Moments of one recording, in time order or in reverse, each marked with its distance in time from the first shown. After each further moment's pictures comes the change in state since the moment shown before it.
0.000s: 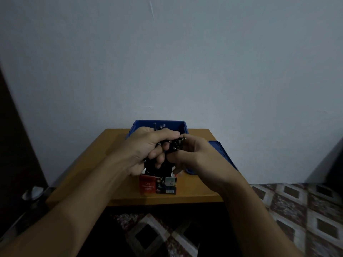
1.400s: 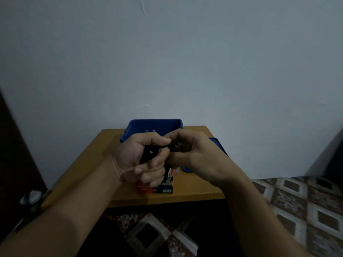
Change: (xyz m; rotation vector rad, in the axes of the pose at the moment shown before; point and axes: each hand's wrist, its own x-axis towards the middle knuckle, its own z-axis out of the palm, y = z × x) left_hand 0.020 -0.027 -0.016 -0.425 -0.884 -0.203; right_hand -0.004 -0.002 -0.016 -0.198 -0.007 -0.104
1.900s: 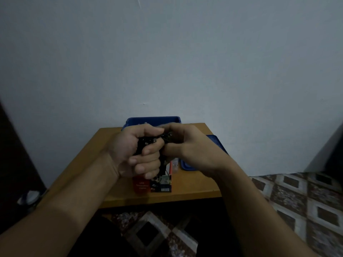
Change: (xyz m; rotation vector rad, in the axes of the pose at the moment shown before) left_hand 0.003 0.008 -0.007 0.004 0.060 0.036; right_hand 0.018 0.001 -0.001 0.015 -0.004 0.074
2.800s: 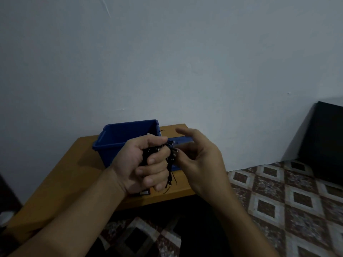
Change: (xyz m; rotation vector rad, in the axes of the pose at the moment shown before) left_hand 0.048 -0.030 0.052 -0.110 -0.050 0.007; right_hand -0.078 0.028 -0.016 -0.066 0.570 -0.110
